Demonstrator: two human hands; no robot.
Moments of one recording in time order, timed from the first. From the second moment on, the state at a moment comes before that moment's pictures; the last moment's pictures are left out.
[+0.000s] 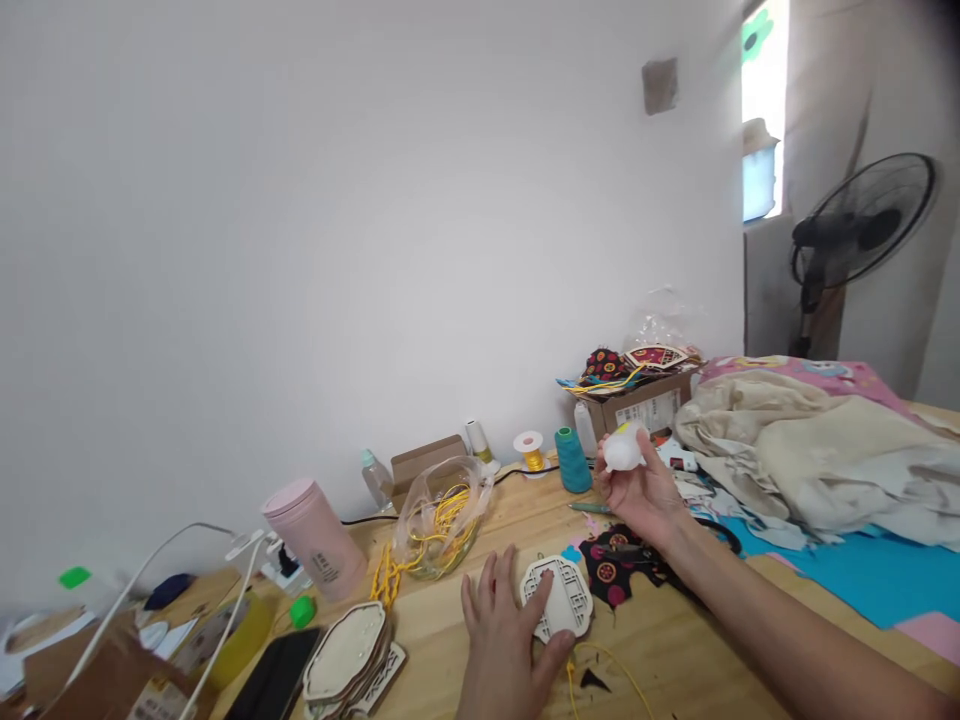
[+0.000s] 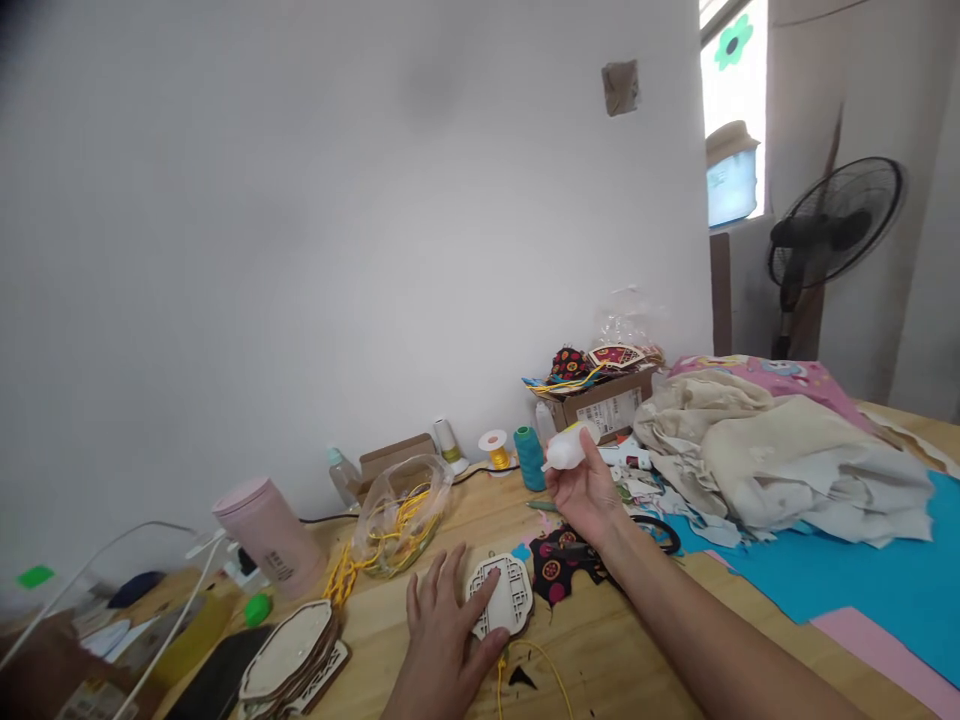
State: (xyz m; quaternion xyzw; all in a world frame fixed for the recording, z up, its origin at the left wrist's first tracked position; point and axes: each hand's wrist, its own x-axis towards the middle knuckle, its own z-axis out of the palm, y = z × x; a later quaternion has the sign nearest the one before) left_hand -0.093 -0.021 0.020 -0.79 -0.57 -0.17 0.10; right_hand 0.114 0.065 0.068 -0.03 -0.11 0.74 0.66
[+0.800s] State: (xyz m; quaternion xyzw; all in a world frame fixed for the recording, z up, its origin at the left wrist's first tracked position) left_hand -0.096 -0.011 0.026 -0.87 -0.47 -0.18 -0.03; right_hand 0.109 0.066 0.064 -0.03 -0.11 0.75 0.66
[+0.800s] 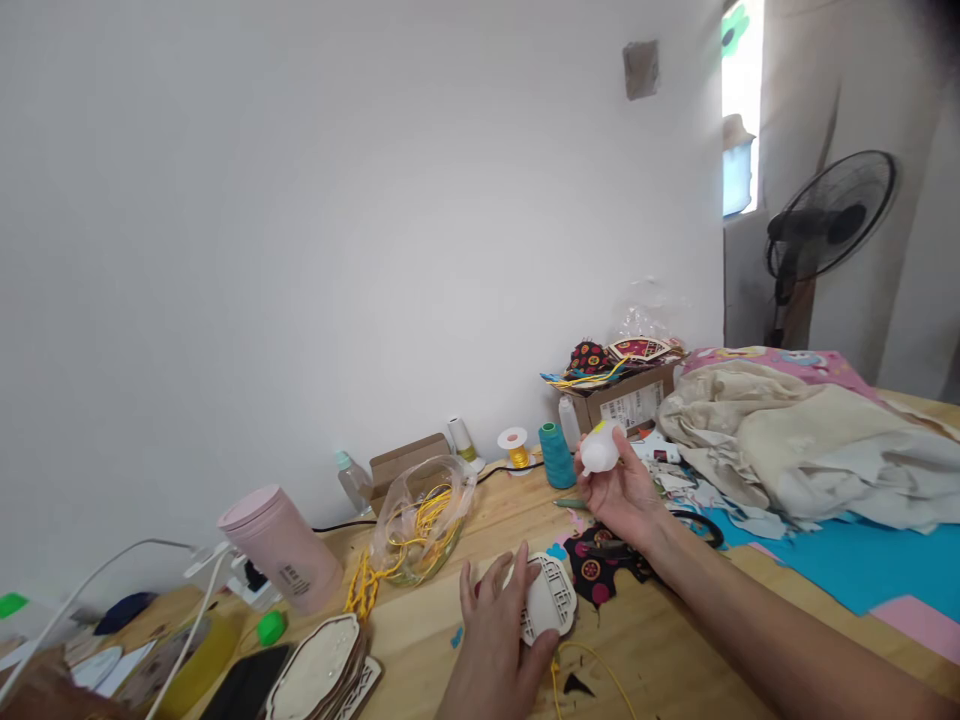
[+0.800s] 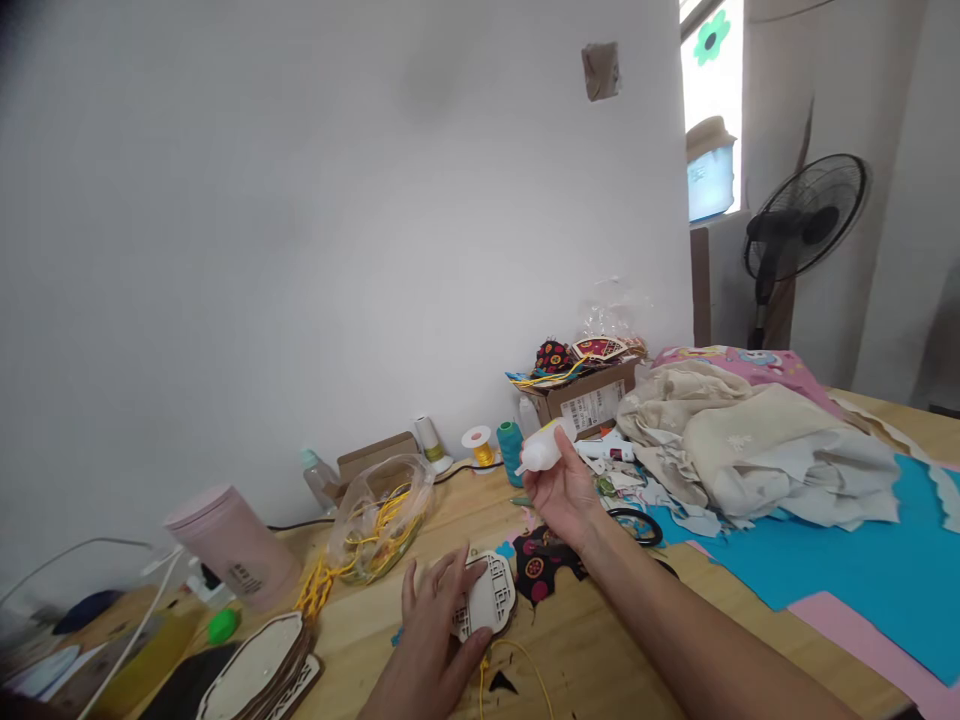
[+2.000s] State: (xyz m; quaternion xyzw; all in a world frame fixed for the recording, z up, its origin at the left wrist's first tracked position) left_hand -0.121 -0.018 0.099 -0.72 -0.54 -0.44 0.07; right_hand 0.109 0.065 0.063 -0.05 -0.11 0.75 0.66
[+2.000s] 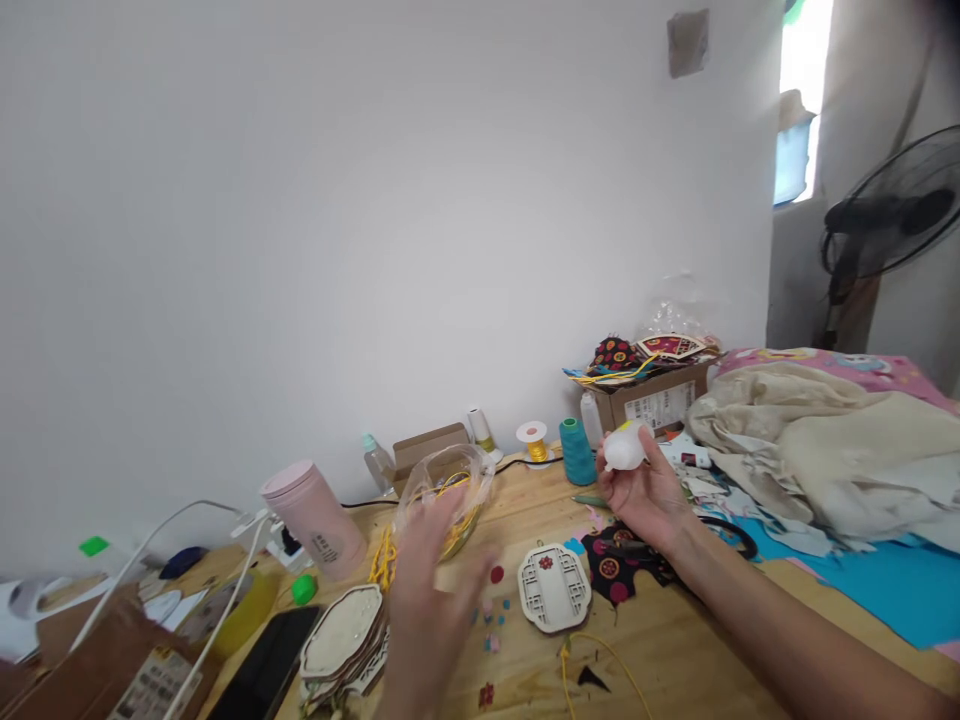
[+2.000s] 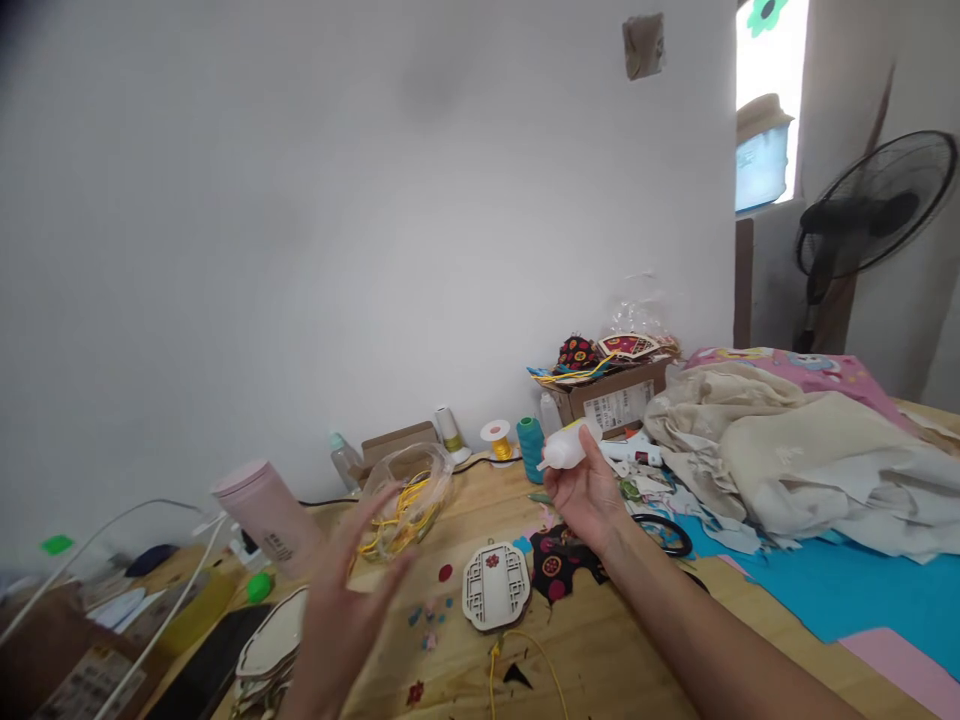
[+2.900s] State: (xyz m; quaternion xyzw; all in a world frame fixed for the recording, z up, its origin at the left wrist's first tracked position) left_hand -0.144 0.033 0.040 -0.70 -0.63 -0.24 -0.23; right_hand 0.104 0.070 0.047 -0.09 -0.11 0.75 0.65
